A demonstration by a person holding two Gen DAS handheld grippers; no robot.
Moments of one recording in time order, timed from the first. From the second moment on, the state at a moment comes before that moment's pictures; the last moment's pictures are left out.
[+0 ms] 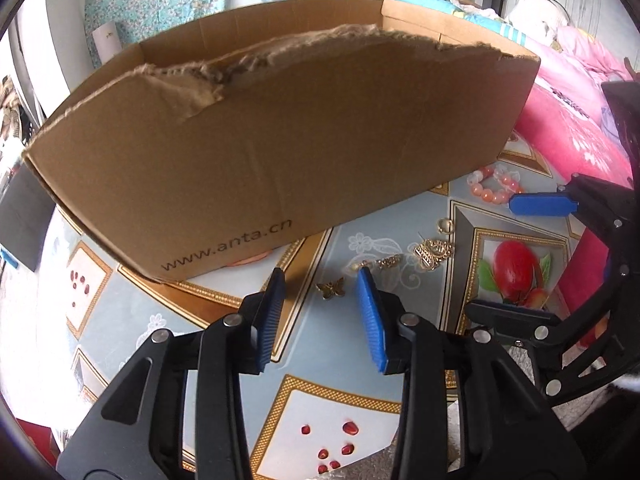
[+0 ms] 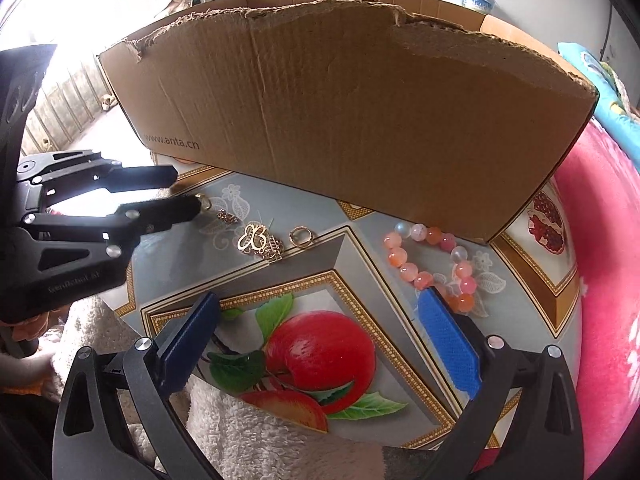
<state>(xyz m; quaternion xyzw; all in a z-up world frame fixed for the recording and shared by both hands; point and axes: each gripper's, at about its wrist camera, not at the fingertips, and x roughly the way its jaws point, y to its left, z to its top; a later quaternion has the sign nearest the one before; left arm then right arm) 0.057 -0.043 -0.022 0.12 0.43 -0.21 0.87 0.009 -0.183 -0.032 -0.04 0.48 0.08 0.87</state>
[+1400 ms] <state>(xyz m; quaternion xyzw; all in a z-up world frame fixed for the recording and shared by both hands) 0.053 -0.029 -0.017 0.11 0.43 -0.24 0.86 0.008 -0.181 -0.033 -0.03 0.46 0.07 0.88</state>
